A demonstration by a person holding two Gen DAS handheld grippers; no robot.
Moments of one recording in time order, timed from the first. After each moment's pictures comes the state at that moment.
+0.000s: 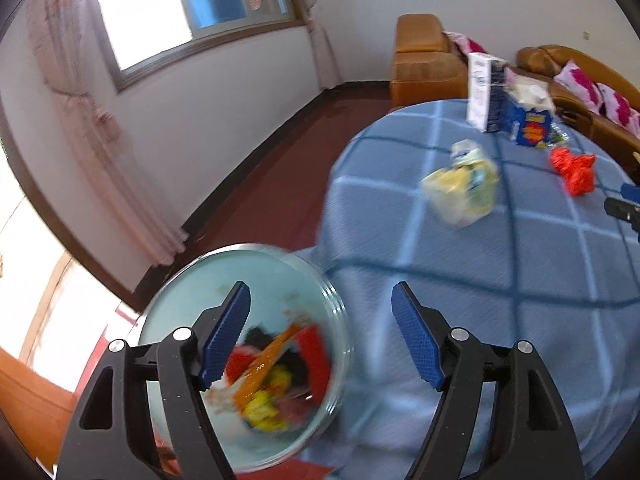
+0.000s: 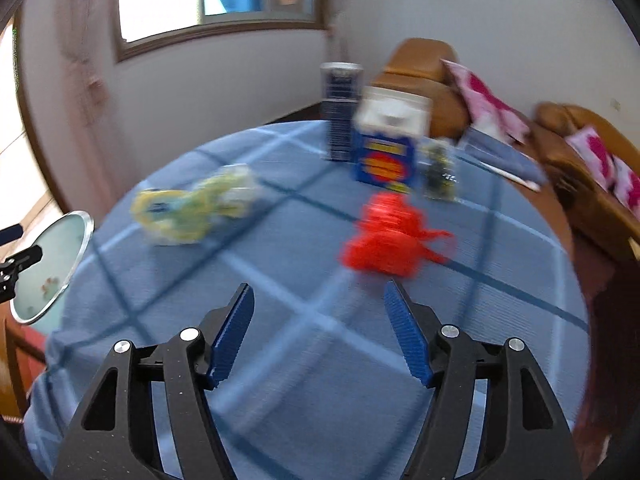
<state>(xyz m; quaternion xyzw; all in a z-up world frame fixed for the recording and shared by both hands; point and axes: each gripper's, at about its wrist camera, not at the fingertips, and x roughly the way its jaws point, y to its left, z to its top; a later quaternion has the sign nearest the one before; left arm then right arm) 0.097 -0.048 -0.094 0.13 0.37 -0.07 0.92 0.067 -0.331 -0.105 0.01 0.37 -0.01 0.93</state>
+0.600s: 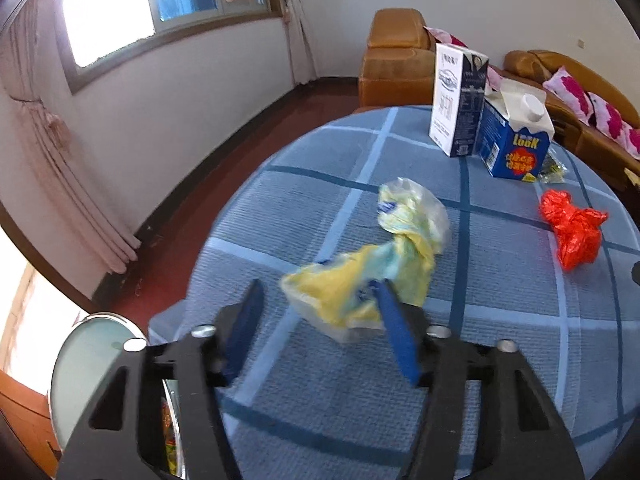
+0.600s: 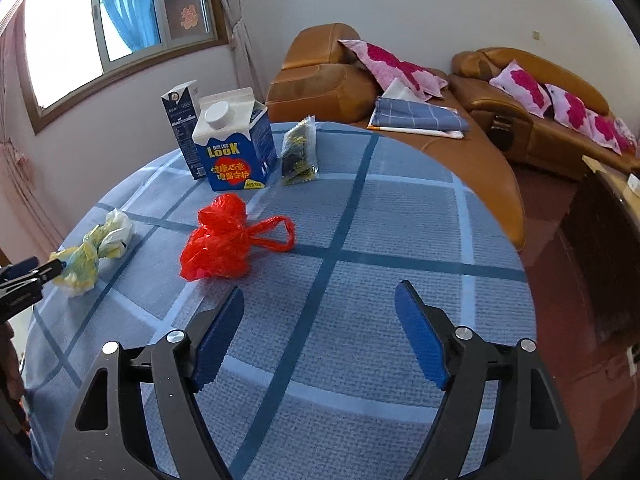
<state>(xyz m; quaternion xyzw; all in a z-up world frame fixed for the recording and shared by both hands) 0.180 -0.157 -0.120 0.10 0.39 -0.10 0.91 0.051 -0.431 -0.117 0.11 0.36 -0.13 0.92</state>
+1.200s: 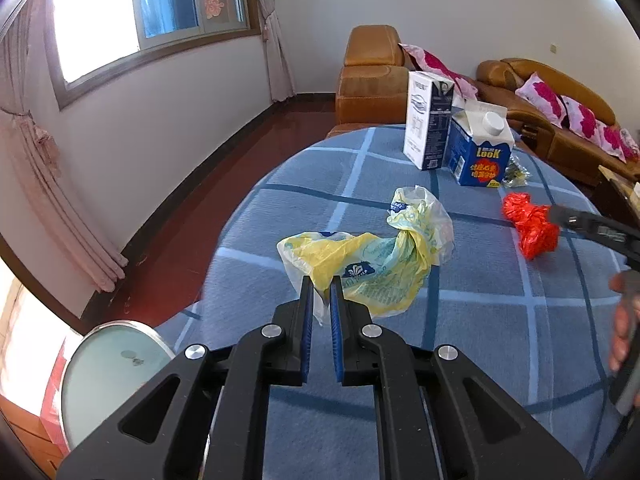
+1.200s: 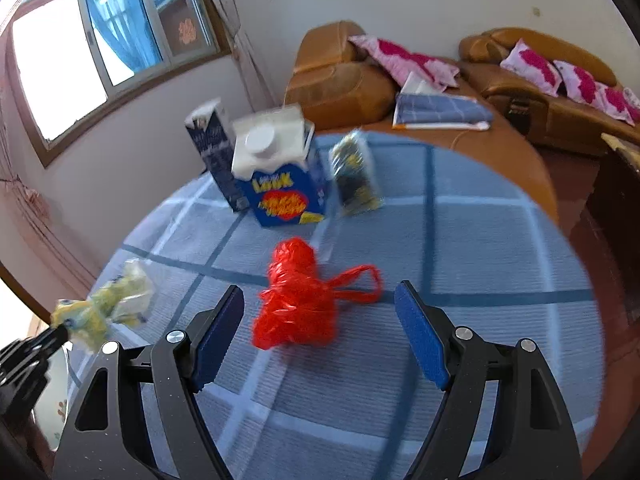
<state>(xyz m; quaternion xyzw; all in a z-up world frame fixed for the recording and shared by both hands) 0.149 -0.129 -0.091 0.10 0.36 -0.14 0.91 0.114 -0.403 -0.107 0.17 0.35 -0.11 0.91</state>
